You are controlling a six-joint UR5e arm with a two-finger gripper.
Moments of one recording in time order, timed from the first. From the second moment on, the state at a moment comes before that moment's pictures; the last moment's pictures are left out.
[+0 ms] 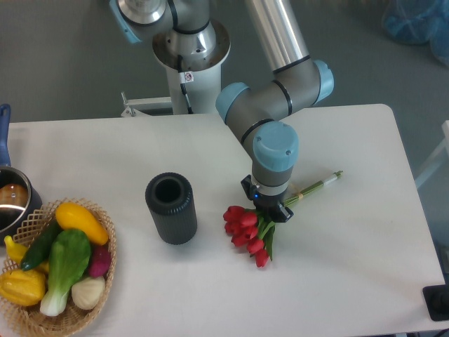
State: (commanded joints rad) arm 2.54 -1.98 -1.75 -0.94 1.59 1.33
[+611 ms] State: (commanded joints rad) arm 2.54 -1.90 -1.58 -1.08 1.58 1.34
